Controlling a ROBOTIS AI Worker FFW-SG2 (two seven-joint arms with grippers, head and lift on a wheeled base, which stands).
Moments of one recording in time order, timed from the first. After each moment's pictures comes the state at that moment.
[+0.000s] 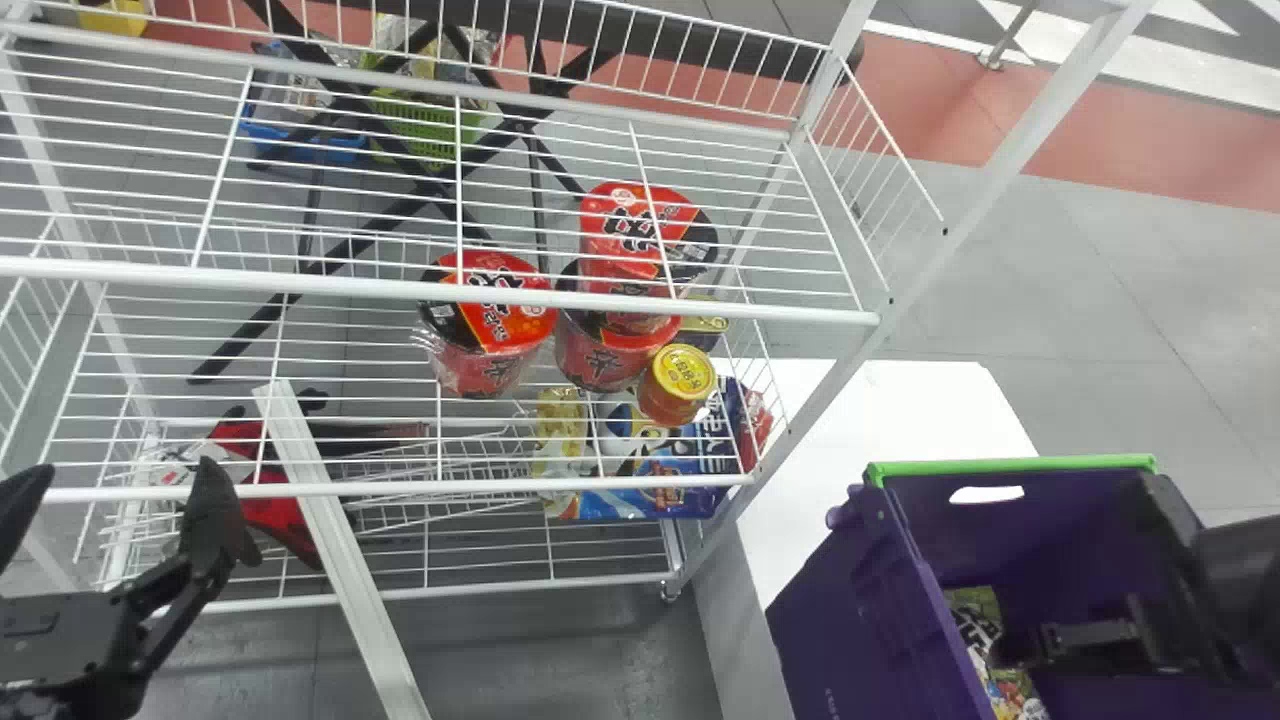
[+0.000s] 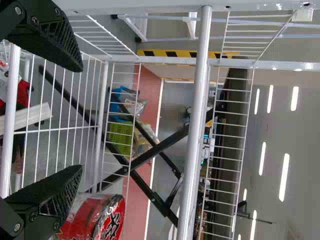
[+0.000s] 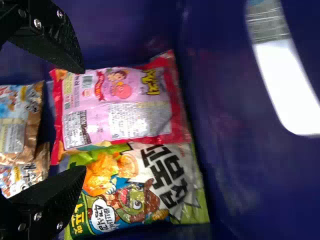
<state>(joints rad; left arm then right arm) 0.64 0.11 -0.18 -2.03 0.10 -0.04 0.16 0.15 -0.73 -0.35 -1.33 0.22 1.26 1.17</state>
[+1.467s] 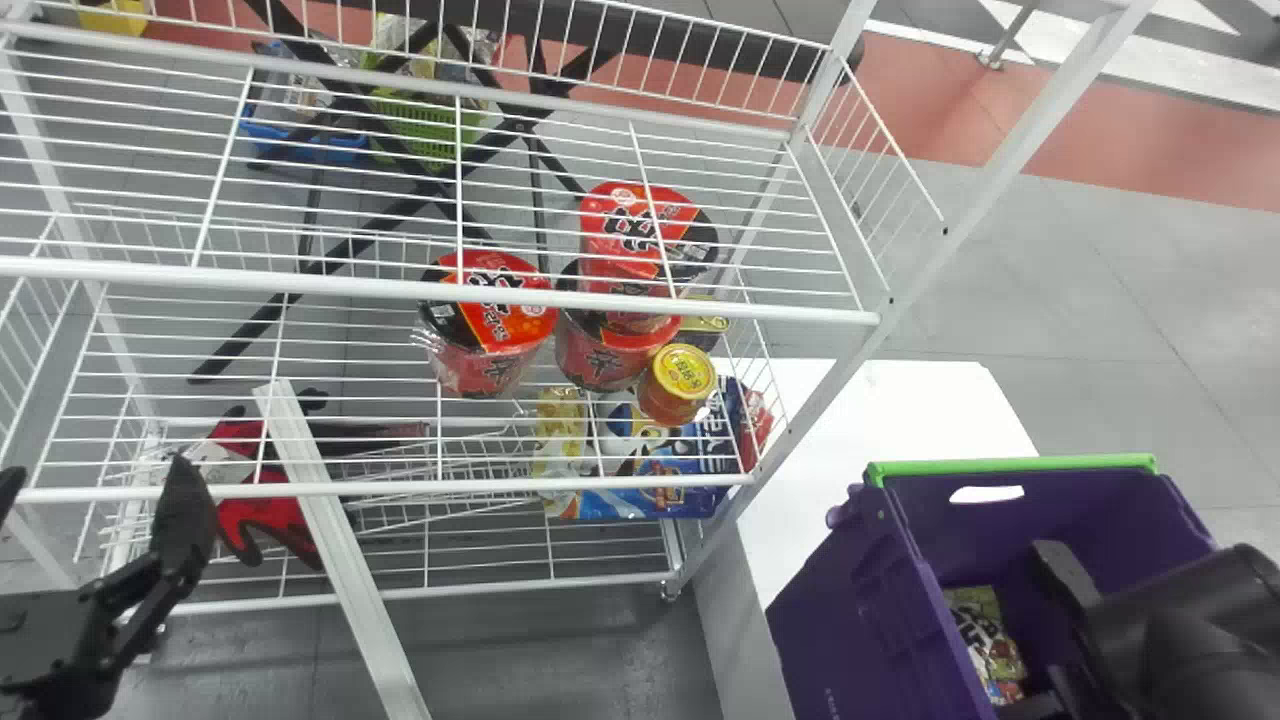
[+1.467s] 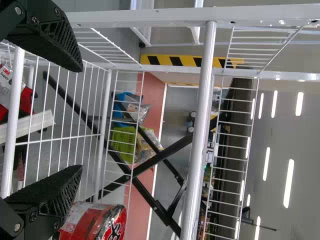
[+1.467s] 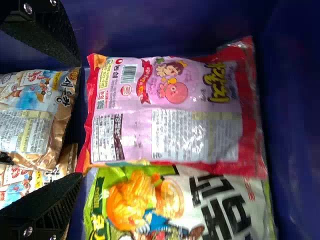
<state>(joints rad) 0.64 0.11 -0.14 -2.03 0.12 -0.02 0.14 0.17 -0.65 -0.21 -1.26 0.33 1.18 1.14</state>
